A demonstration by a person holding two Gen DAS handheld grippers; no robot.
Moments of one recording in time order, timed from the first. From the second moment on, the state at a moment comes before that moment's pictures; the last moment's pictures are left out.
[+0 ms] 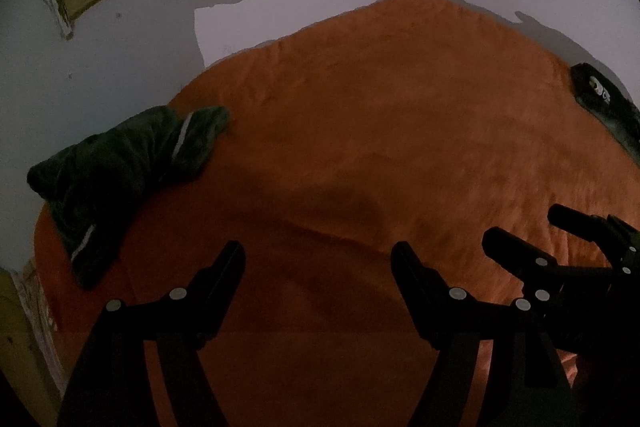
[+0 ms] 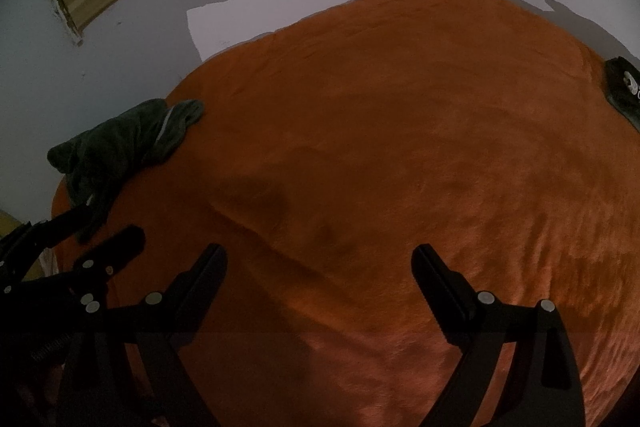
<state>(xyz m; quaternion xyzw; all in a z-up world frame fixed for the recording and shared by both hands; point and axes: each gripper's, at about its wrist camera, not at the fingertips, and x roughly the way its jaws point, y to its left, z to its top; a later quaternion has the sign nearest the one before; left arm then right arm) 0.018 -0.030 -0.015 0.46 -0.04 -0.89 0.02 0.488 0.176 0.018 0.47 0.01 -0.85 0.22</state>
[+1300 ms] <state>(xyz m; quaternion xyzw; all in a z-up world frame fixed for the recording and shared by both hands) 0.081 -0.064 -0.001 0.46 0.01 -0.88 0.09 0.493 0.207 0.029 0.48 -0.03 -0.83 0.28</state>
